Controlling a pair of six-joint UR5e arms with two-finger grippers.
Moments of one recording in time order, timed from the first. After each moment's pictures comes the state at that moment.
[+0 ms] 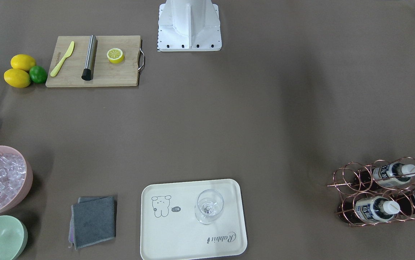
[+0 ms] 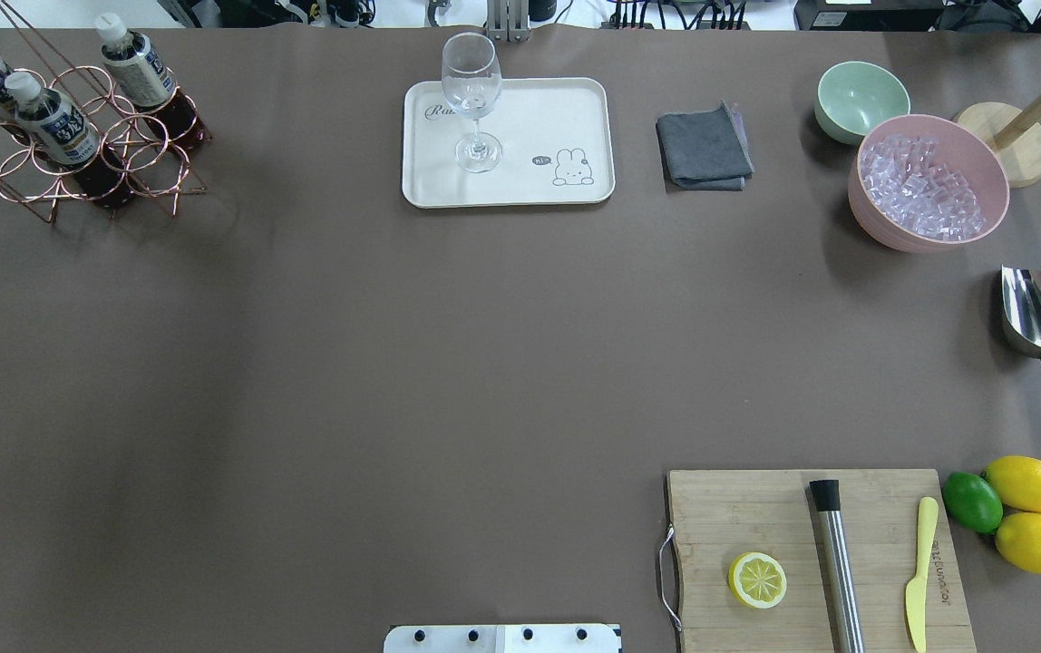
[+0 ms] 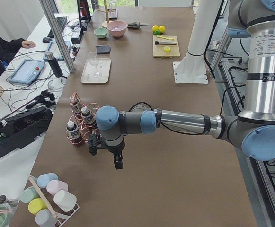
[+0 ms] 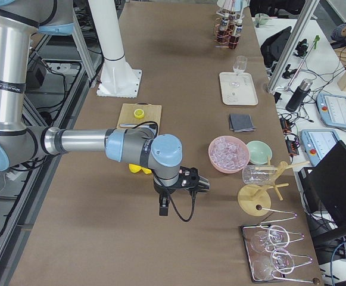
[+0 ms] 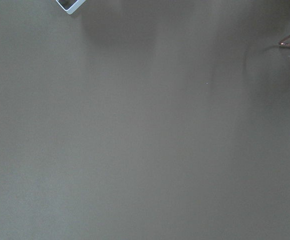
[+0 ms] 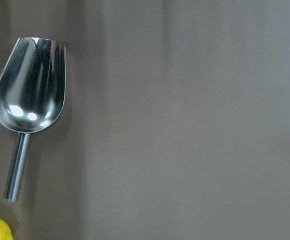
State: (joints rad) left arm -1.59 -1.57 -1.69 -1.39 -2.31 -0.10; right arm 1.69 -1.79 1.86 -1.79 2.26 -0.19
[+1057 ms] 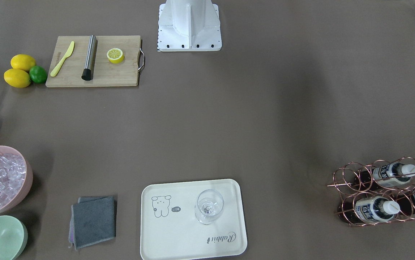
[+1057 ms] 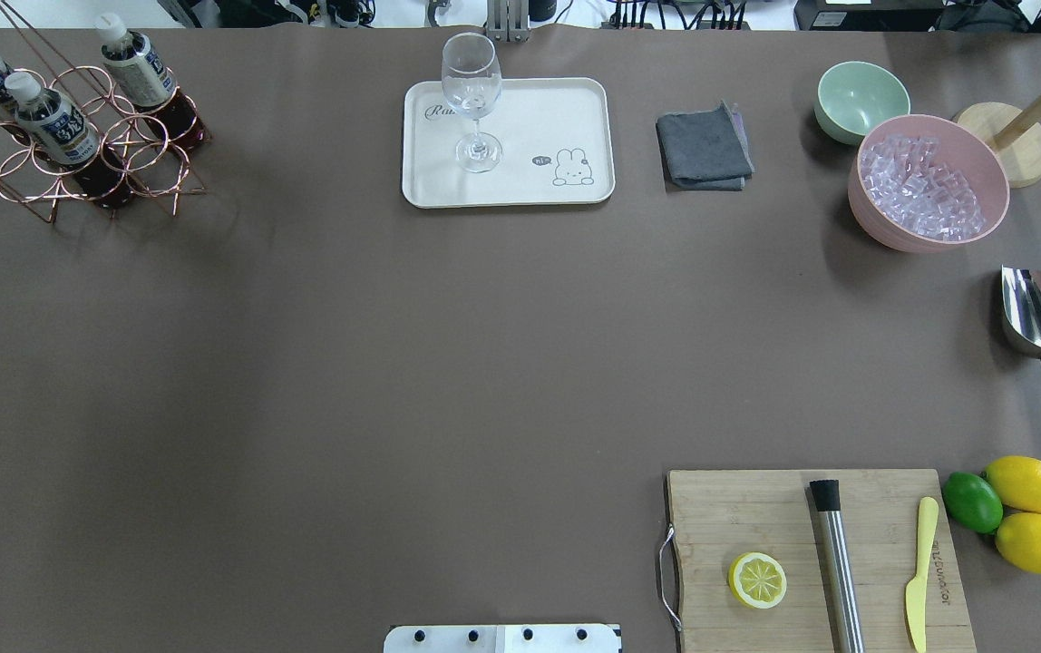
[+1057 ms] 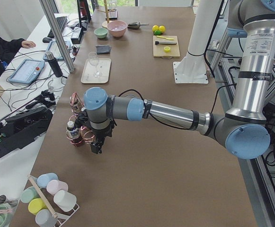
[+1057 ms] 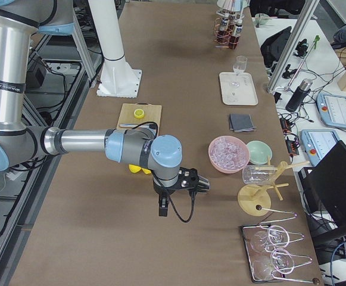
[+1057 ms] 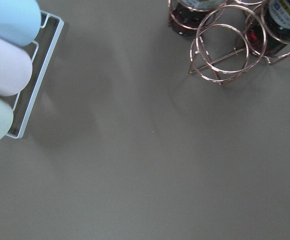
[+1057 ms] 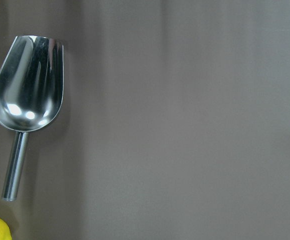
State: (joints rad) left arm -1.57 -1.69 -1.68 -1.44 -2.30 0.32; right arm 1.69 -1.79 1.86 -1.79 2.26 -0.19
